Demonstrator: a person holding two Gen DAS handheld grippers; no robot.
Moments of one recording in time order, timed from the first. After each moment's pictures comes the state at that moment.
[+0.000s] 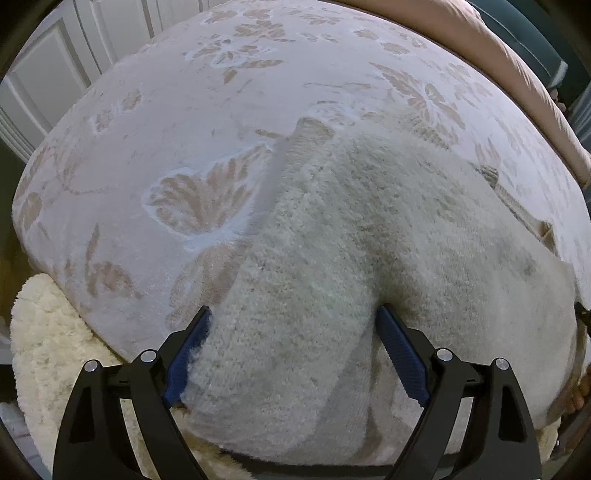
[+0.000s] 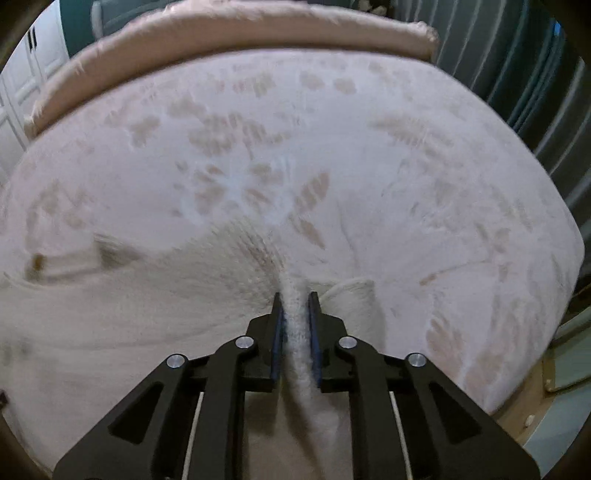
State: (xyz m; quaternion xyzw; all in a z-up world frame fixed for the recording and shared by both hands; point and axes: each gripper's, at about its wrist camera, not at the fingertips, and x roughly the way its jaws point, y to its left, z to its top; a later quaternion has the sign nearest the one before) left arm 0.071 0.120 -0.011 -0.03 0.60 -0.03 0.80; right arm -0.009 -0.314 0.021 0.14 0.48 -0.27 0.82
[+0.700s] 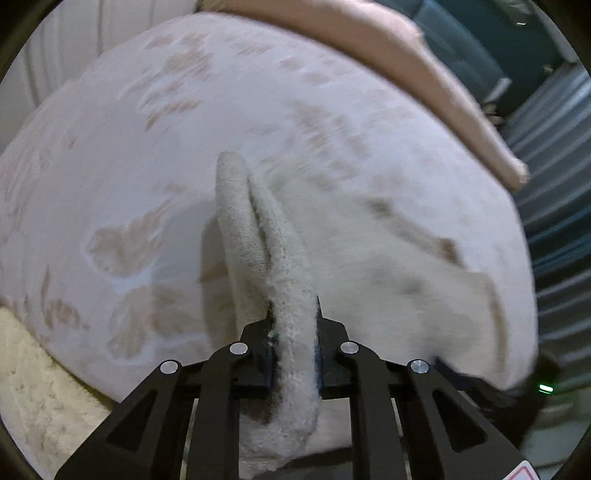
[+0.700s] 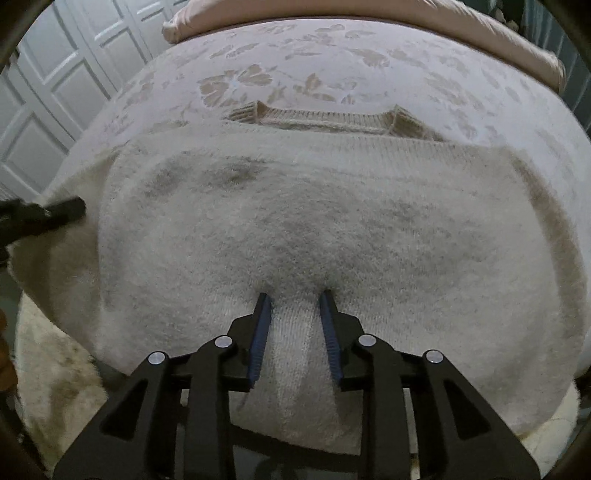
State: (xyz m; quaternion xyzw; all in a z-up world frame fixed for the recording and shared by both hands) left arm 0.070 0.093 0.053 -0.11 0.55 -0.17 0.81; right arm -0.009 -0.136 0.000 0.12 0.54 -0.03 0.83
